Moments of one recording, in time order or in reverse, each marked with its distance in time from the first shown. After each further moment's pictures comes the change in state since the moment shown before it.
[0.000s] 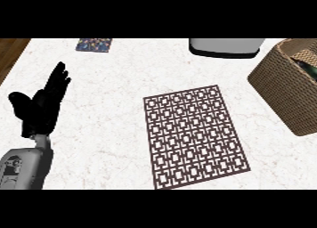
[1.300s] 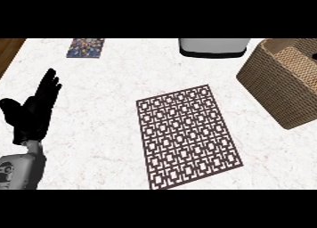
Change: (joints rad) left arm 0.047 0.015 0.041 0.009 0.006 -0.002 -0.021; right arm 0.065 -0.068 -0.373 -0.193 -0.342 -0.433 -0.102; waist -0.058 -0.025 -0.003
